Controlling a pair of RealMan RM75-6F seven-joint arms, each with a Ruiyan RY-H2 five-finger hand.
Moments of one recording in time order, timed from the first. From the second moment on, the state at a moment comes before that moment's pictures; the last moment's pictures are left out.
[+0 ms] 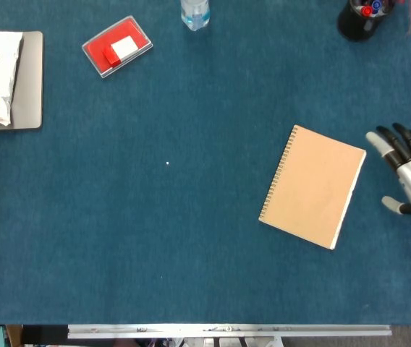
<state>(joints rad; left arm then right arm) -0.03 -1.13 -0.08 -1.56 1.52 1.63 -0.13 0.25 -1.44 -0.01 -1.35 -1.64 1.27 -0.16</state>
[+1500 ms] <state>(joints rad) -0.02 -1.12 -0.09 -1.57 1.52 1.64 -0.15 0.30 -1.67 -0.05 -1.11 -1.67 1.28 -0.05</state>
